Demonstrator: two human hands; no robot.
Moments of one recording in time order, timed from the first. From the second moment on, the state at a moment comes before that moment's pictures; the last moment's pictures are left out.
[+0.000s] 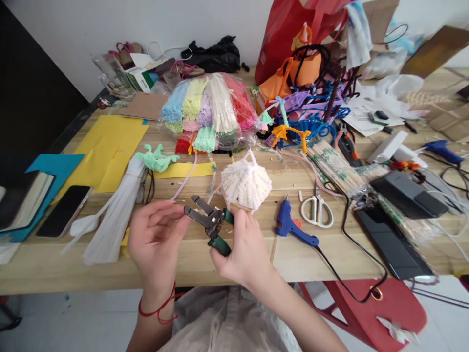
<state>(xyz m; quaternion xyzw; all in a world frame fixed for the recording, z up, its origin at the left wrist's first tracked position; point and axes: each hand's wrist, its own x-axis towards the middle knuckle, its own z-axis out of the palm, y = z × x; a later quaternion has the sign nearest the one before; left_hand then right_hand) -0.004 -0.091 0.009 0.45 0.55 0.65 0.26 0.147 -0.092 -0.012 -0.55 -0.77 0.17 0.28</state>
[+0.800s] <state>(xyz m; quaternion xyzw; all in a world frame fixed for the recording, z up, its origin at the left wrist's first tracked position) -0.012 -0.084 -0.002 0.39 0.44 0.60 0.55 0.141 -0.088 0.001 -0.52 -0.70 0.41 0.25</state>
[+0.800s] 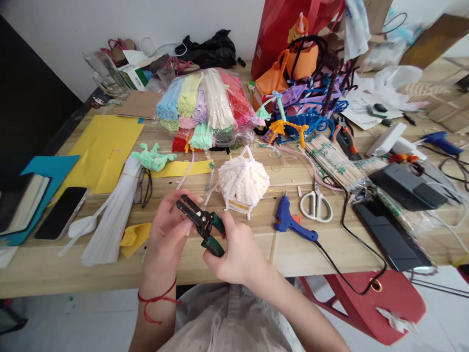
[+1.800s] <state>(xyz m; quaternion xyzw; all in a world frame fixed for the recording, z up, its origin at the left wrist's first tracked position) -0.068 -0.048 -0.036 0.39 0.51 0.52 0.56 0.145 -0.081 -0.017 -0.40 -0.49 0.76 0.17</state>
